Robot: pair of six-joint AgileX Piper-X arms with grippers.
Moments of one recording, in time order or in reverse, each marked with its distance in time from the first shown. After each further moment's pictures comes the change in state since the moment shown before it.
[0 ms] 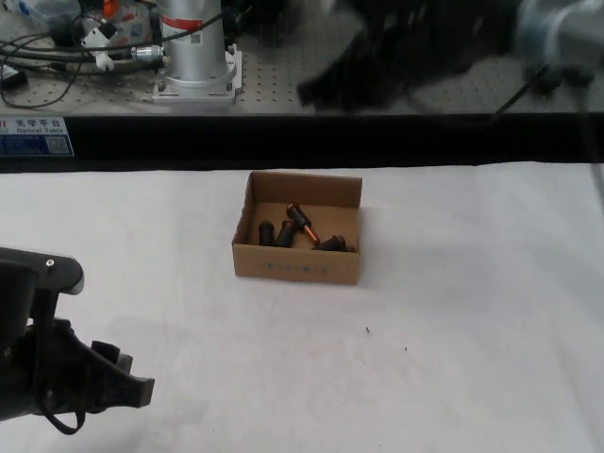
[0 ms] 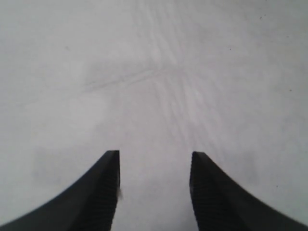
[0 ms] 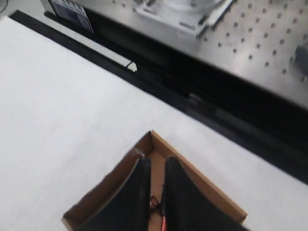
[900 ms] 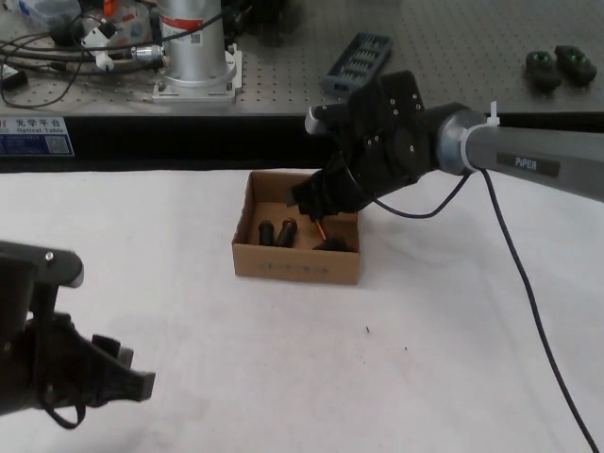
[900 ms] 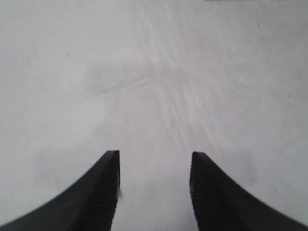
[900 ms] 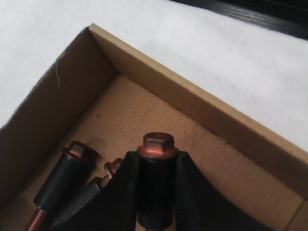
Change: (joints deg) left arm 0.0 1.4 -0.1 -0.3 0.0 0.0; right arm 0.0 21.6 -1.0 -8.5 -0.8 6.8
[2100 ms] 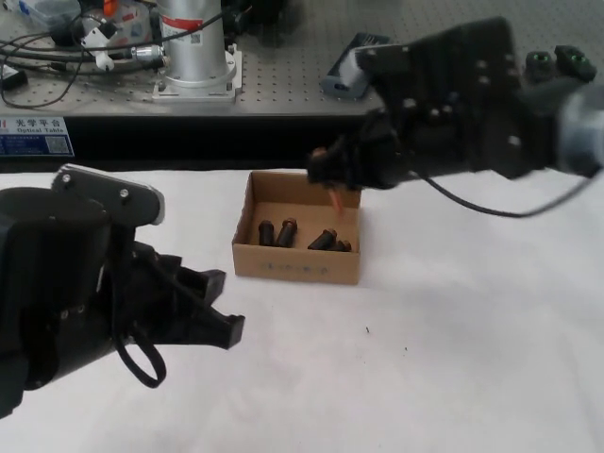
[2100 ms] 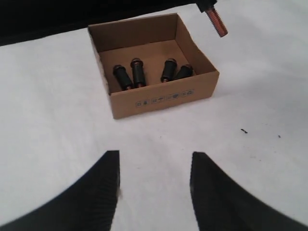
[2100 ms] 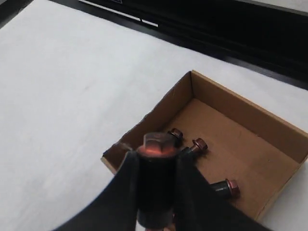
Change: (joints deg) left arm -14.0 -1.1 -5.5 -11.4 -3.9 -2.9; right arm 2.4 -26.2 26.0 -11.7 -1.7 0.2
